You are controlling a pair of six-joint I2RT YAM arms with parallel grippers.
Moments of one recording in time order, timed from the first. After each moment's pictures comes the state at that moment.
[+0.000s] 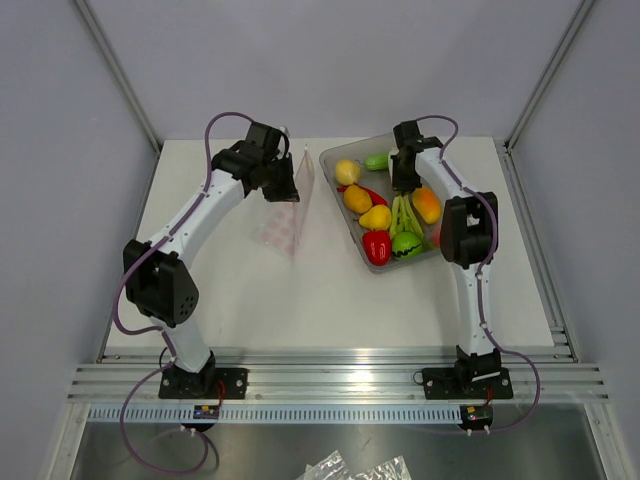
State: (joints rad) left arm -0.42 1.76 1.70 -0.82 0.14 -0.49; right arm 0.22 2.40 2.15 -0.86 0.12 0.24
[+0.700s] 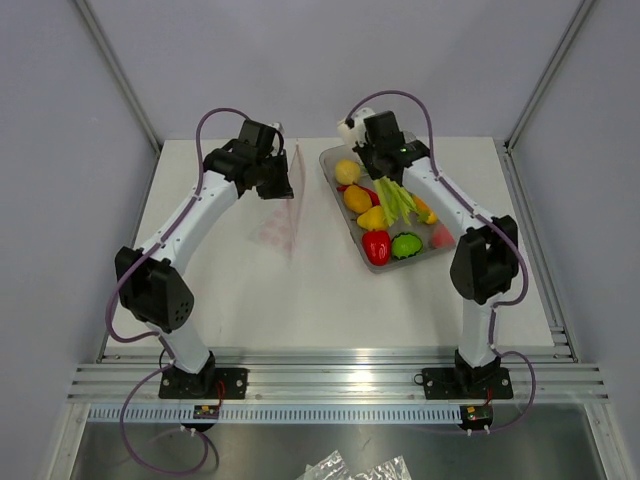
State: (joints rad) left arm -0.41 1.72 1.70 -0.84 0.10 -0.46; right arm 0.42 1.96 1.88 -0.62 0.17 -0.18
